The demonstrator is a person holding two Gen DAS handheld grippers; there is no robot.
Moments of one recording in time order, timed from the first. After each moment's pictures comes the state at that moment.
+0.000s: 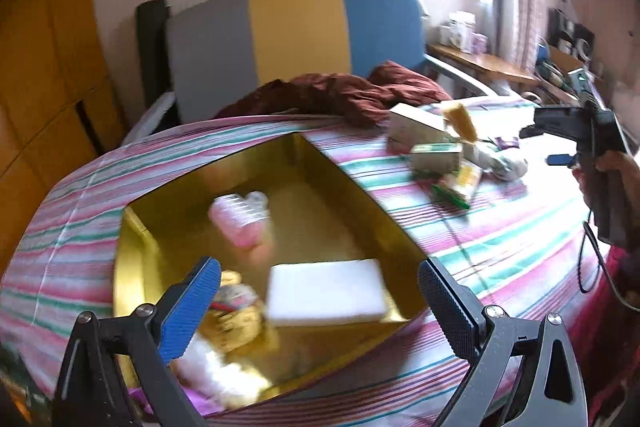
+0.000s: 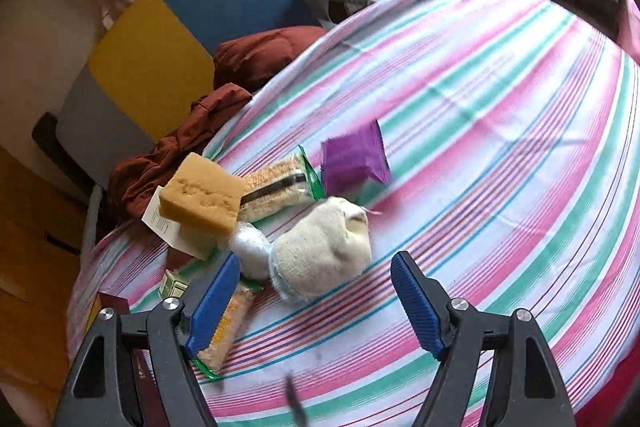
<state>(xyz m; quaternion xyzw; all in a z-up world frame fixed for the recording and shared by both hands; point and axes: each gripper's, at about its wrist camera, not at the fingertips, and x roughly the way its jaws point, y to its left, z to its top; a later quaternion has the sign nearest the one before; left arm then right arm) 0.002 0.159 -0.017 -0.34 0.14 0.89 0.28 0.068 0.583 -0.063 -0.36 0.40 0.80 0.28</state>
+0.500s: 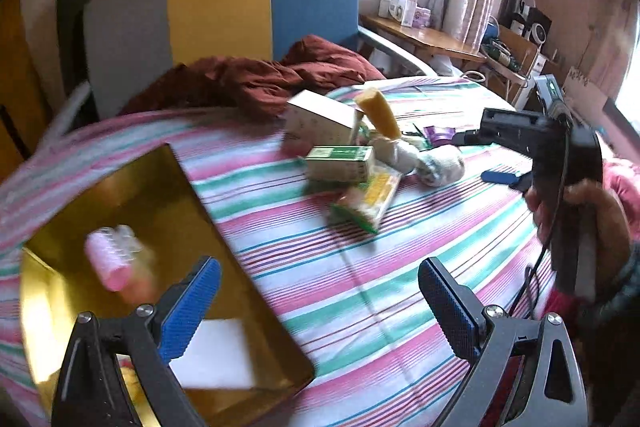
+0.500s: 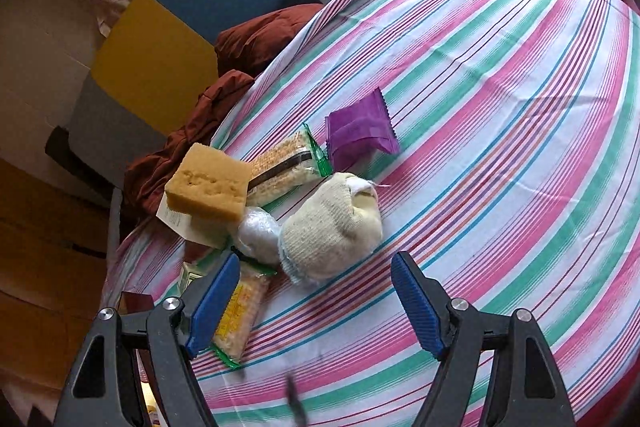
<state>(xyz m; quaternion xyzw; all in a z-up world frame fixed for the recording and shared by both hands) -0.025 0.270 -0.019 -0.41 0.12 0.82 0.38 0.072 0.587 -0.075 -0.36 0.45 0.78 0.24</state>
